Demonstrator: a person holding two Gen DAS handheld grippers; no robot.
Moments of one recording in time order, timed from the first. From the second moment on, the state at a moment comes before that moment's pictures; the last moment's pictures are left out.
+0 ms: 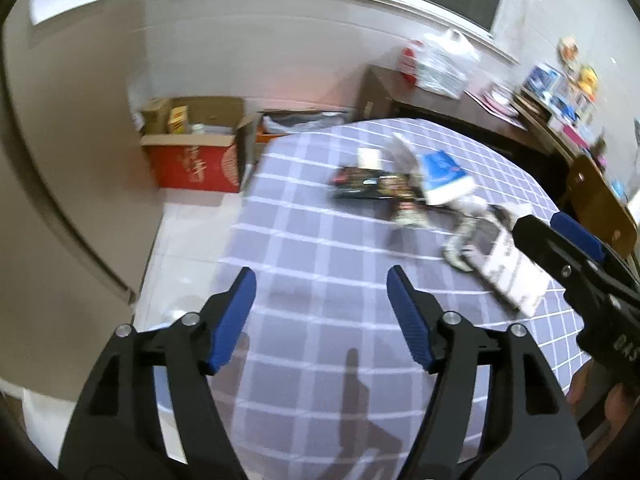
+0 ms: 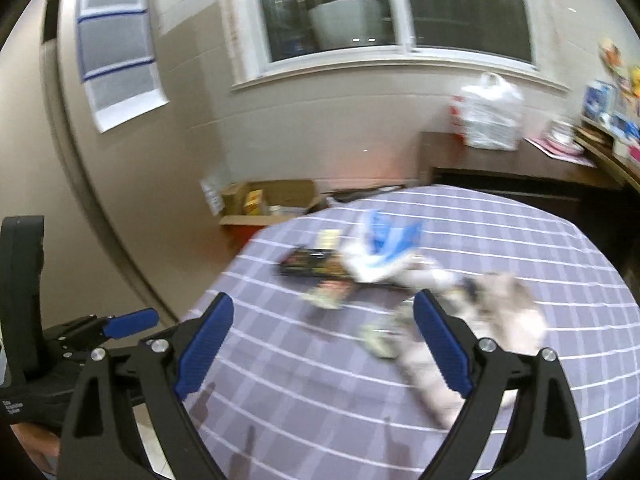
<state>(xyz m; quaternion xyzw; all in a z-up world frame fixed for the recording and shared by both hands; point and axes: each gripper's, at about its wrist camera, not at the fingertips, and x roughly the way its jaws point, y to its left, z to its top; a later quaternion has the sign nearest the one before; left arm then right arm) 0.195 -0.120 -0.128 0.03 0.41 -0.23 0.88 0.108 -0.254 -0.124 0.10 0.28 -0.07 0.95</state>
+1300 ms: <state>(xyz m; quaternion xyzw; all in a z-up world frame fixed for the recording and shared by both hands) 0.190 -0.192 -0.129 0.02 0.39 -0.29 0.87 0.098 -0.344 -0.134 0.11 0.30 -0.12 0.94</state>
